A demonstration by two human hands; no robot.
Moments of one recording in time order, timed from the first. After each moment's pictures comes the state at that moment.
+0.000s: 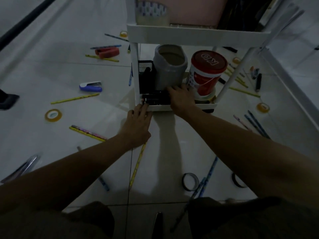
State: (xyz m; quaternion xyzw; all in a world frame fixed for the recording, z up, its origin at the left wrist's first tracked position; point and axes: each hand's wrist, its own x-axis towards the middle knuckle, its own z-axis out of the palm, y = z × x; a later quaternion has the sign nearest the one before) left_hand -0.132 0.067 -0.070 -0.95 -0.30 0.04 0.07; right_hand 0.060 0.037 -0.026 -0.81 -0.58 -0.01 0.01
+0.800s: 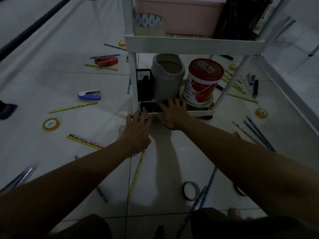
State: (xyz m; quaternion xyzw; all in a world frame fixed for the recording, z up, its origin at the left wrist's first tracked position) left_hand -0.125 0.067 -0.062 -0.95 -0.30 0.04 0.09; right_hand 0.042 0.030 -0.038 -0.80 -0.60 0.03 -0.07
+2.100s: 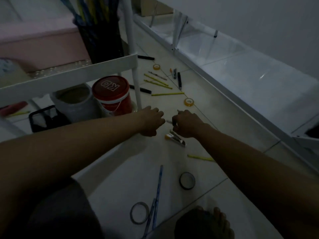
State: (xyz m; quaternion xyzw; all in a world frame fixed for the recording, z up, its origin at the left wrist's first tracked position) left_hand 0.140 -0.027 0.028 -0.94 0.14 0.19 0.24; right_hand 0.218 -0.173 -0.006 -0.90 -0.42 0.10 -0.04
